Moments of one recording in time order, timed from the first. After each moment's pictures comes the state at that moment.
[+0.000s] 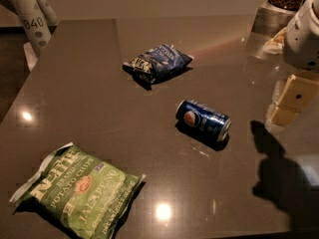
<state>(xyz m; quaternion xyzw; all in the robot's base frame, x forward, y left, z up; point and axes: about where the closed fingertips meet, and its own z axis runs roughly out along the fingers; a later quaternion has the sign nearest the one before) 0.438 -0.217 0.976 -0.60 0.78 -0.03 0.16</state>
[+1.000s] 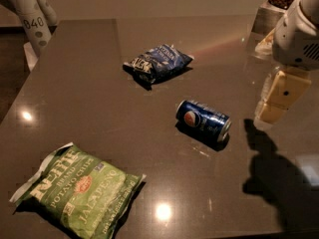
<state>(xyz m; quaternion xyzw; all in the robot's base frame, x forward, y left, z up) 0.444 -0.202 0.974 -0.59 0.79 -0.02 0.16</state>
